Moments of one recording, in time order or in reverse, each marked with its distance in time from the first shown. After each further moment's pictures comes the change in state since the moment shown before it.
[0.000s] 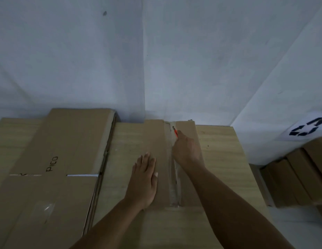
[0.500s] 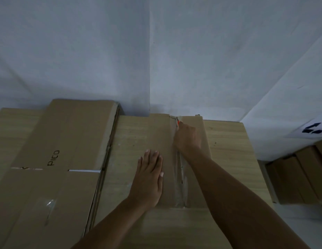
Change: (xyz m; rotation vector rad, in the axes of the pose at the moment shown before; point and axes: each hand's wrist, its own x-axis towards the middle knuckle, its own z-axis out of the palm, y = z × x) left_hand 0.003 -0.001 0.004 0.122 0.052 0.107; right_hand 0.048 -0.011 0.022 -0.098 -0.015 -0.016
